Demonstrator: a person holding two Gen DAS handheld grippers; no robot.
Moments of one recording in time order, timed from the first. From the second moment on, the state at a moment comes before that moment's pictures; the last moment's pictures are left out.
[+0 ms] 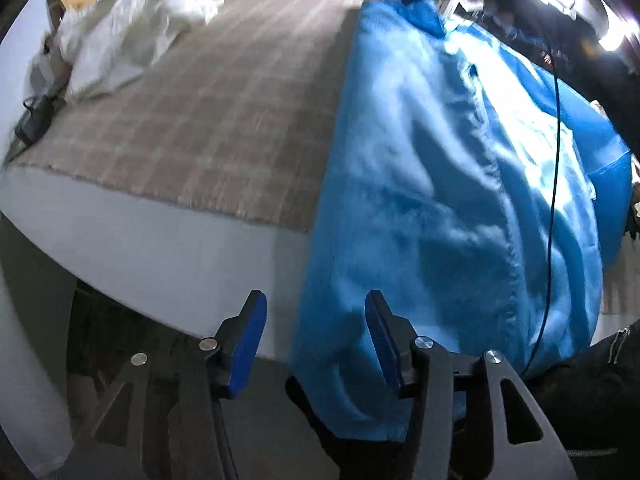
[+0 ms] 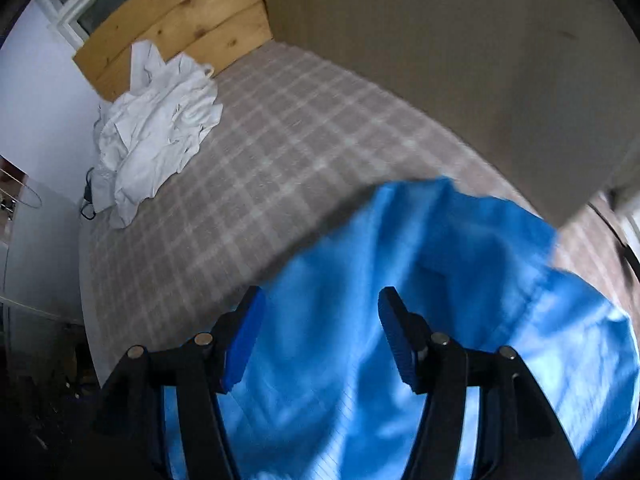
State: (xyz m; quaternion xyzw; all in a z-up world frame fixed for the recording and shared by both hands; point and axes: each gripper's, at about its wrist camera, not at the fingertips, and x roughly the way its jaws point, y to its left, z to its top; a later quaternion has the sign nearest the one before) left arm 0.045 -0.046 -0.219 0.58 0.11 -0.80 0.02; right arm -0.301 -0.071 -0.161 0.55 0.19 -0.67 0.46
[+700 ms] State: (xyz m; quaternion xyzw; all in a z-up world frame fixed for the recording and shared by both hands) left arm 0.011 -0.018 -0.220 0.60 0.04 -0.80 -0.05; right arm -0.305 -0.124 -0.223 0.65 0.27 -0.64 0.30
